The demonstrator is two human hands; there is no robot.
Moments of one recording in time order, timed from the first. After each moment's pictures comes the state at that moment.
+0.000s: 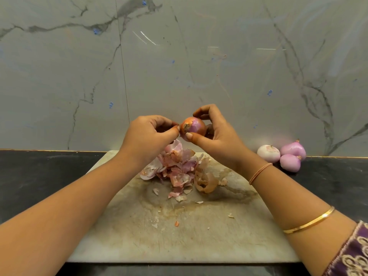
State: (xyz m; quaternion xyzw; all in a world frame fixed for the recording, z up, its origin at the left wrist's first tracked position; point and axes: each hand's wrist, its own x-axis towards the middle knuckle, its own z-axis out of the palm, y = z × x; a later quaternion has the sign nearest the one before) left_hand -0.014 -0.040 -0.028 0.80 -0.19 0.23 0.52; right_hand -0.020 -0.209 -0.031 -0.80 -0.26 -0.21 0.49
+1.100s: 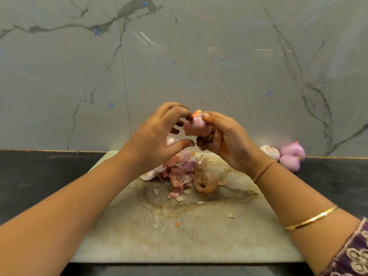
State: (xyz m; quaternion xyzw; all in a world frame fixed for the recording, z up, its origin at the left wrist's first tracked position) left_hand -0.006 -0.035 -0.032 0.79 -0.42 0.31 0.32; right_hand -0.024 -0.212 -0.021 -0.68 -0.18 -0.04 0.71
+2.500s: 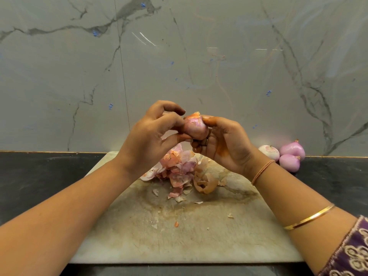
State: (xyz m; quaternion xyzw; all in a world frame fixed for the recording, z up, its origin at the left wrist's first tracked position) left_hand -0.005 -0.033 -0.034 0.75 -0.43 0.41 0.30; right_hand -0.024 -0.211 -0.024 -0.60 -0.16 0.06 0.78
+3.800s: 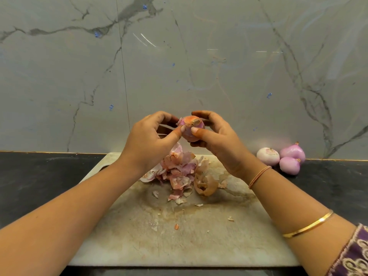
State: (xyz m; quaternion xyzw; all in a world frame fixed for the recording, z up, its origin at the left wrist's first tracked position) left_hand -0.009 -0.041 -0.033 0.79 -0.26 0.30 0.47; right_hand -0.015 -0.205 -0.032 -0.74 -0.20 -0.13 0.63
